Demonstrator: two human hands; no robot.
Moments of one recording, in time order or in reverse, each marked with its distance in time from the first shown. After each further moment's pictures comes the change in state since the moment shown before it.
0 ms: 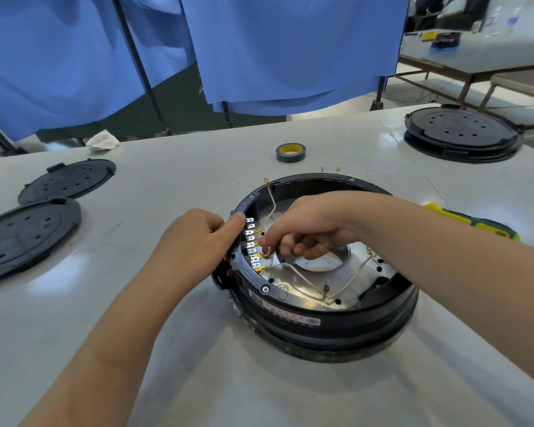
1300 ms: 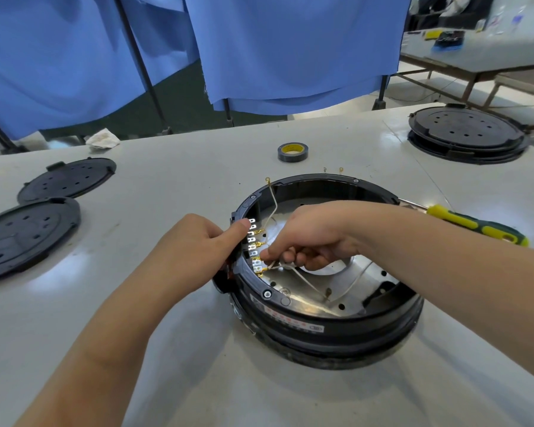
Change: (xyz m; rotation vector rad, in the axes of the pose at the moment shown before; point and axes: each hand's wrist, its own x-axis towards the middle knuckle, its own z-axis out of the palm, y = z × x) left_hand -0.010 0.009 -0.010 -0.015 -0.116 -0.148; right_hand -0.001 0.003 0.009 0.064 -0.046 0.026
